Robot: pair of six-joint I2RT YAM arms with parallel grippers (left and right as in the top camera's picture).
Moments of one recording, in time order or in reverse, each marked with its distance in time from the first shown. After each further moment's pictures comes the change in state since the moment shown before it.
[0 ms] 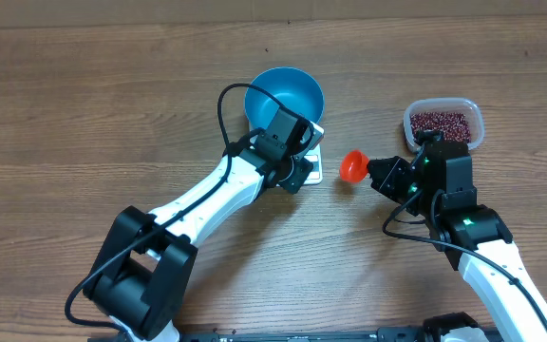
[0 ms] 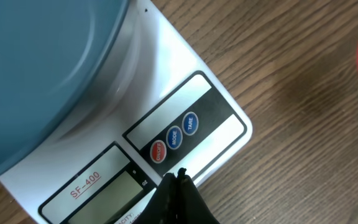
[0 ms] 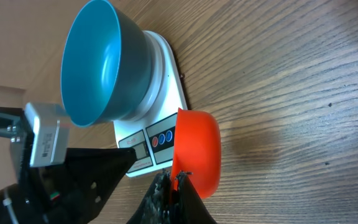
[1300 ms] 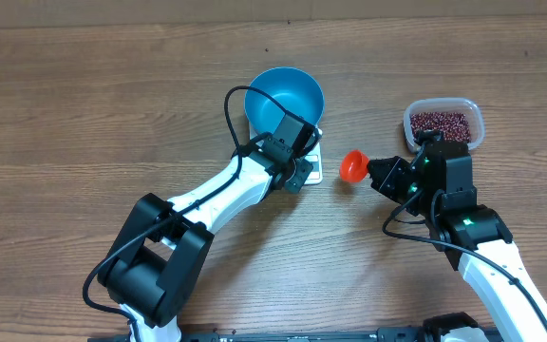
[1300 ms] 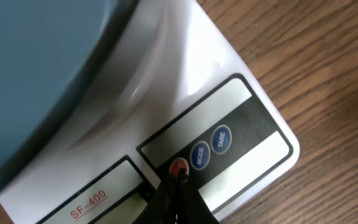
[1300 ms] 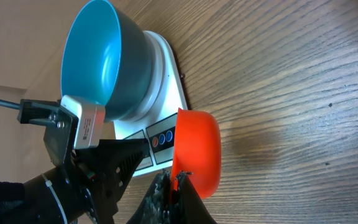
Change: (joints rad) left arm -0.016 0.072 -0.011 0.076 -0.102 -0.042; right arm 0.000 0.000 0.000 0.001 0.000 0.000
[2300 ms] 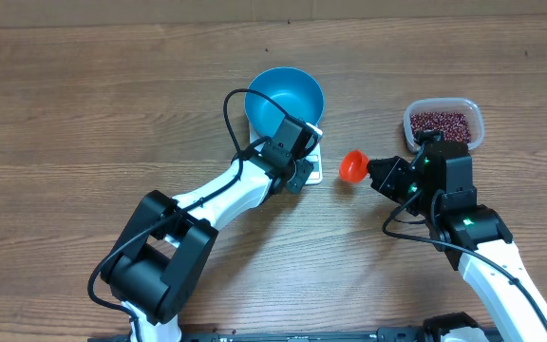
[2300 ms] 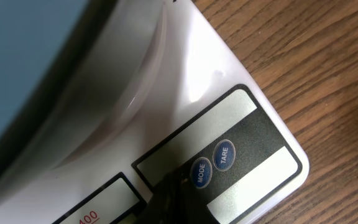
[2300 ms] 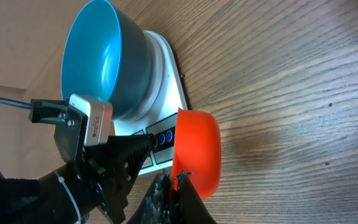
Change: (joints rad) left arm 0.000 0.017 -0.037 0.092 0.000 0.000; right arm 0.000 0.000 0.000 -0.001 0.000 0.000
